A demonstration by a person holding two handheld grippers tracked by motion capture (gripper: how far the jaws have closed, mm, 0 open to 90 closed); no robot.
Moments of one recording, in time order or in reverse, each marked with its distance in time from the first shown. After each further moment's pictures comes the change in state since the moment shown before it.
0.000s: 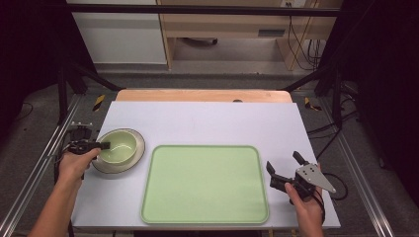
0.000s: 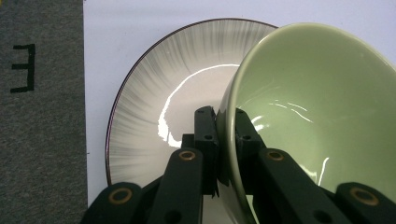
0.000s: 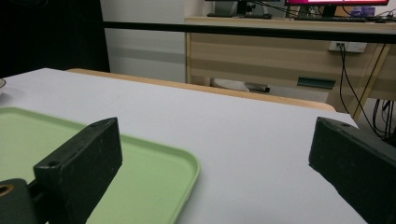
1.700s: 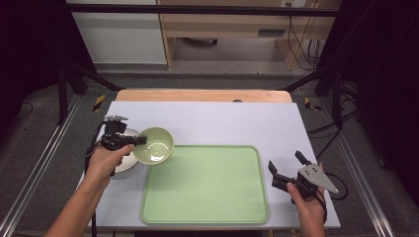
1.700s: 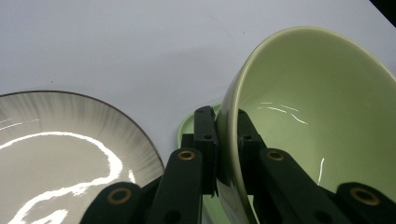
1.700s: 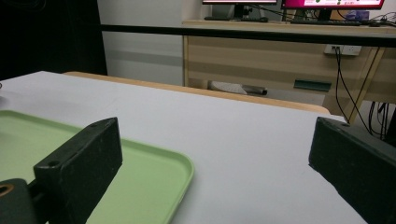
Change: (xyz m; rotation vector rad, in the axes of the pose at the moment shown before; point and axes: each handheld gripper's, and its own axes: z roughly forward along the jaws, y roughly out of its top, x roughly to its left) left arm -0.123 0.025 -0.010 -0.046 -0.233 0.170; right arm -0.004 0.001 -0.002 -0.013 -0.008 -0.002
